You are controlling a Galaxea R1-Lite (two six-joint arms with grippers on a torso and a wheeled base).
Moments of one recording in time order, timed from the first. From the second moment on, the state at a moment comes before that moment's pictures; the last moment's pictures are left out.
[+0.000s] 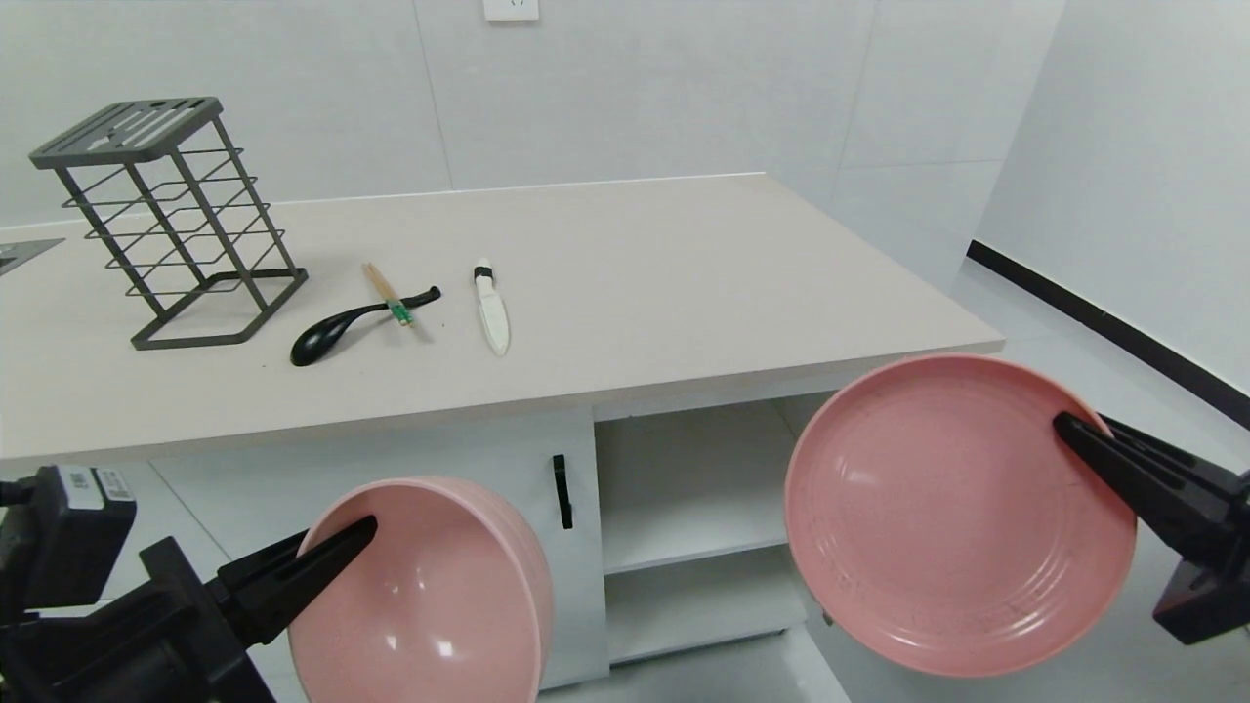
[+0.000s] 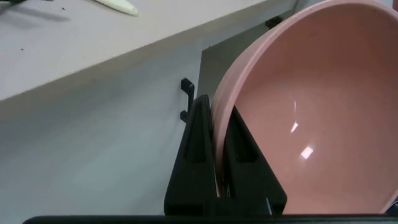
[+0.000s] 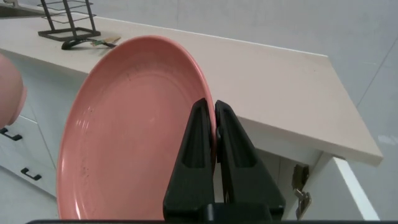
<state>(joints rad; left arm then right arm) -0.50 1.17 0.00 -1.10 -0.13 -0.04 0.37 1.23 -0.01 -1.41 0.25 -0.07</state>
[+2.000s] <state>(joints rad) -0.54 1.09 0.00 -0.97 -0.19 0.00 0.36 1.23 0.00 -1.31 0.25 -0.07</state>
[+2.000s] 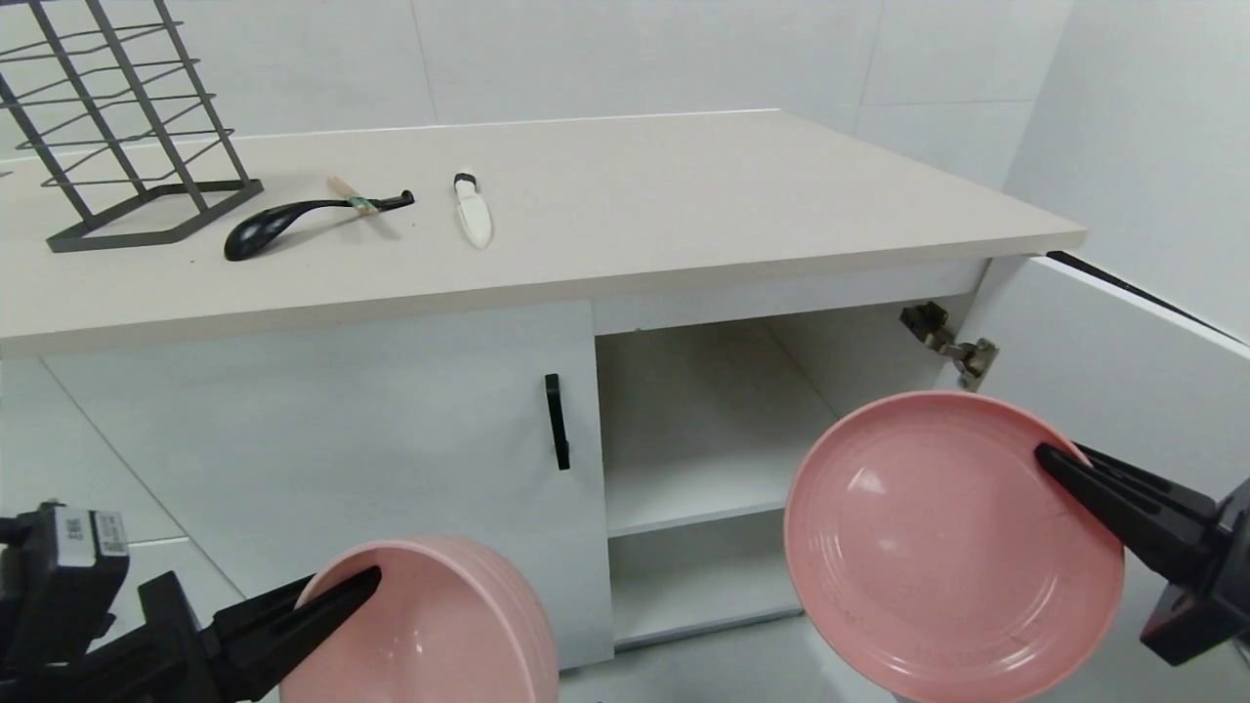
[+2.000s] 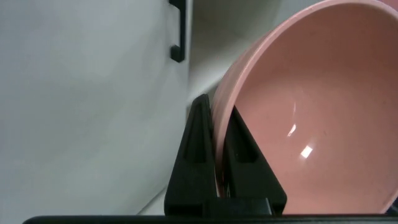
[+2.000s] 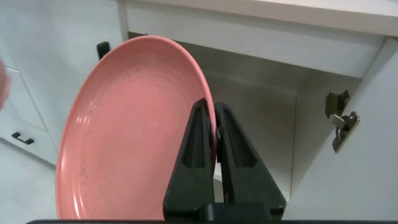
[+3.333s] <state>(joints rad) -0.53 1.03 0.00 -0.94 -0.19 0.03 0.37 1.84 -0.03 -1.57 0.25 -0.07</state>
